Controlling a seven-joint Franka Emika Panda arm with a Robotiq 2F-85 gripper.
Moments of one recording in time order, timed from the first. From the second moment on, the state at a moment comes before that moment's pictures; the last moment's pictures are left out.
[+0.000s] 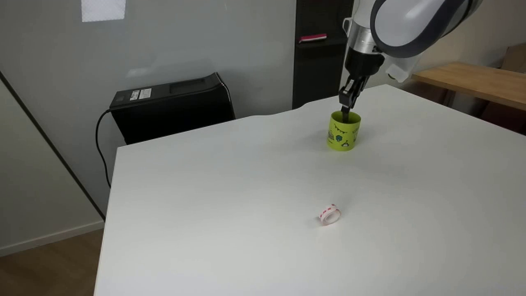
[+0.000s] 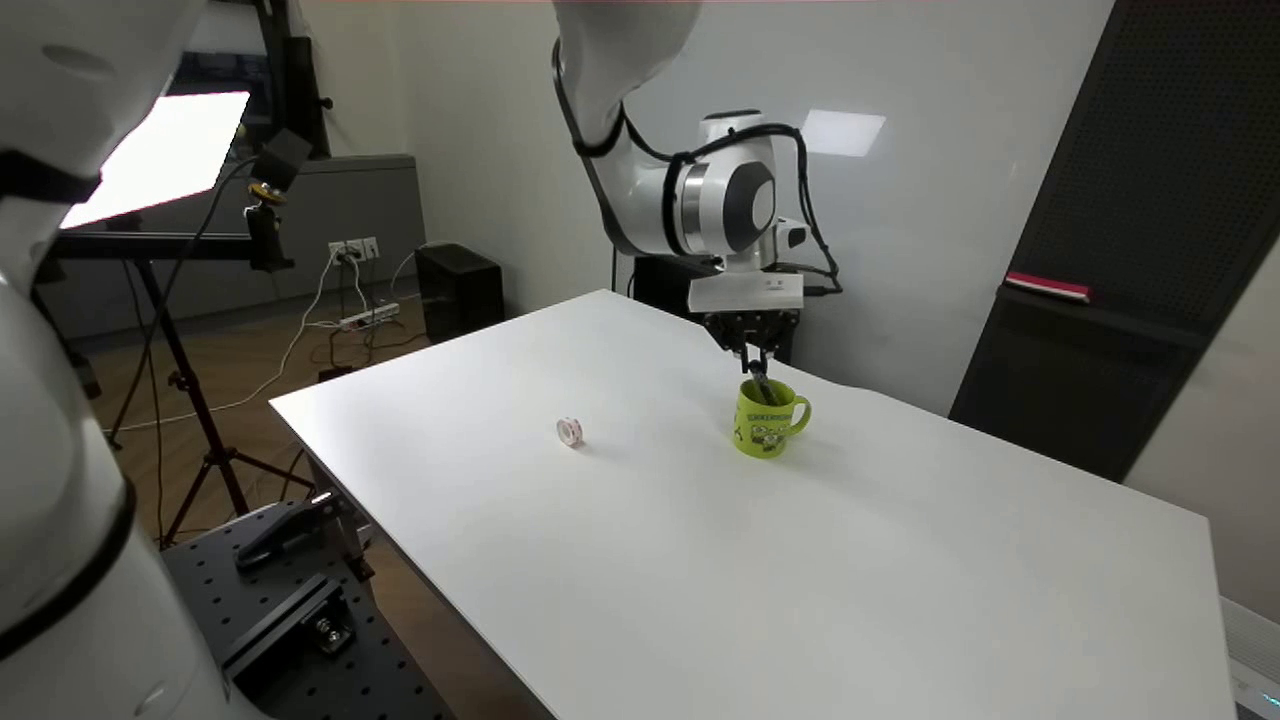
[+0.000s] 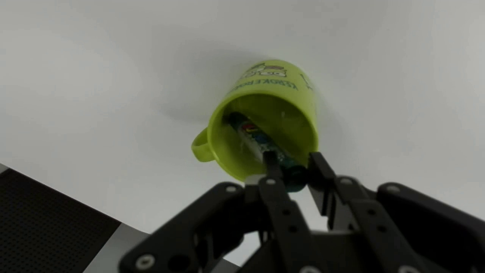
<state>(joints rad) 0.09 0.61 -0.05 -1.83 -0.23 2.69 -0.20</state>
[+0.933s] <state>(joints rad) 0.12 0.30 0.04 -2.15 -0.26 2.82 -0.20</state>
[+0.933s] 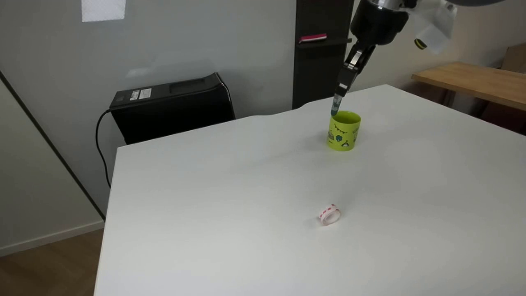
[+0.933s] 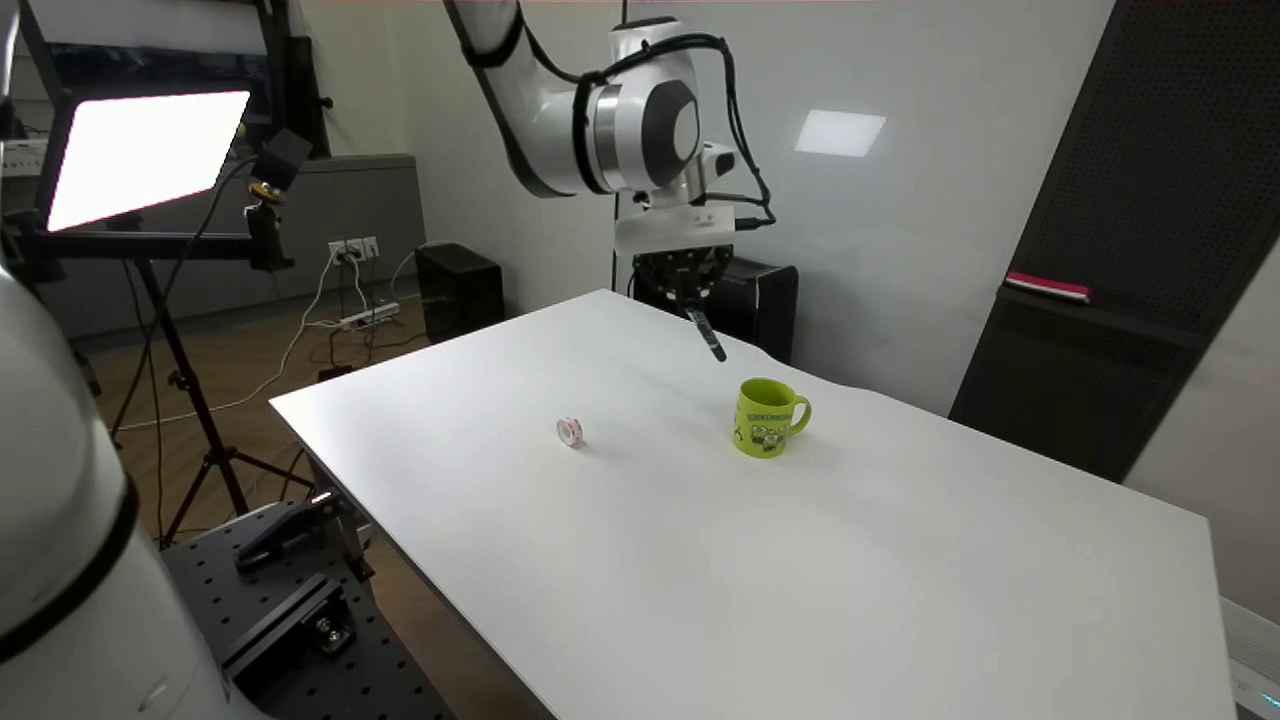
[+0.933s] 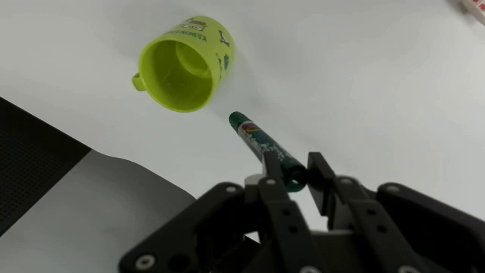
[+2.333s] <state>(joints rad) 0.39 0.50 -0.23 -2.21 -0.43 3.15 -0.11</state>
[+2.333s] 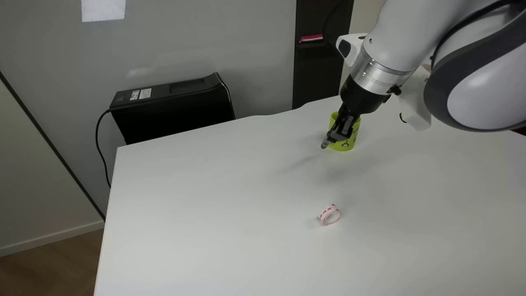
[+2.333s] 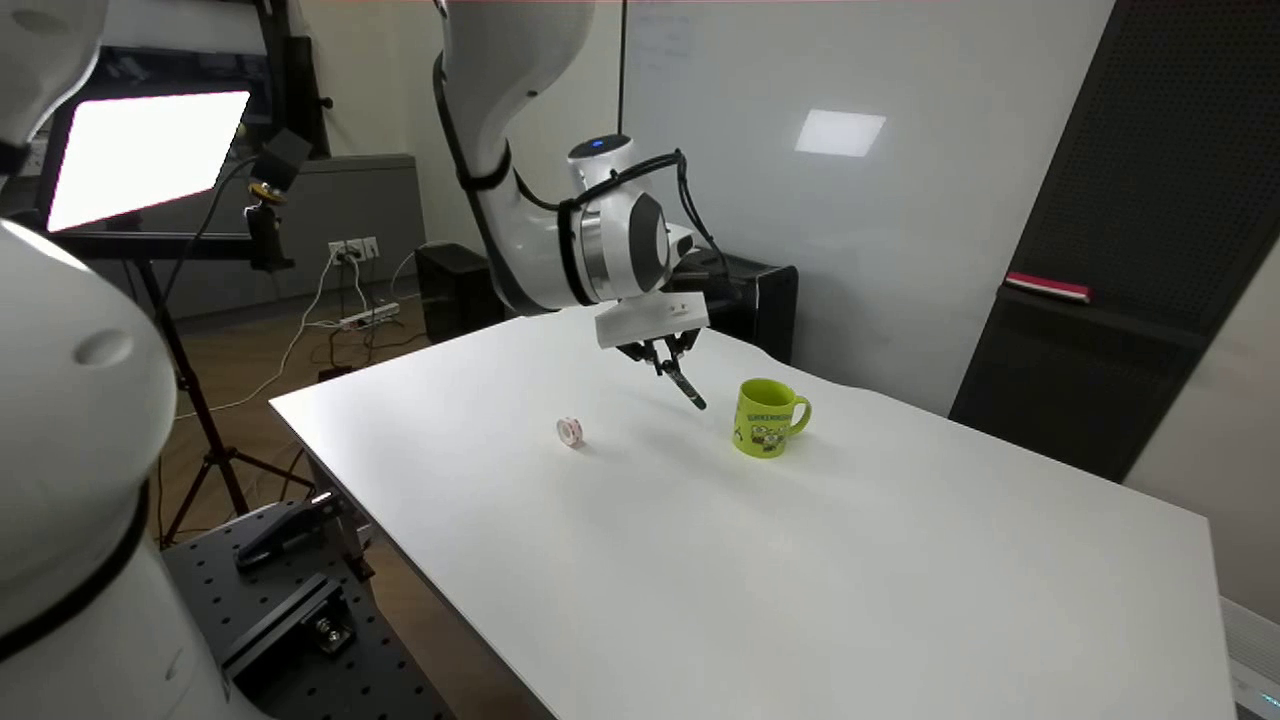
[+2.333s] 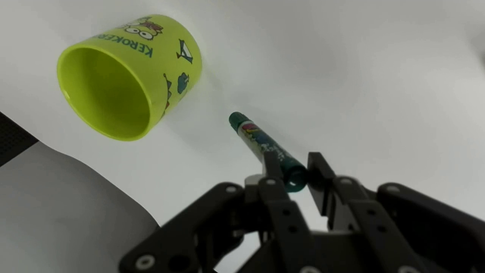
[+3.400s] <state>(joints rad) 0.49 0.61 -0.28 -2.19 -0.30 3.23 -0.10</state>
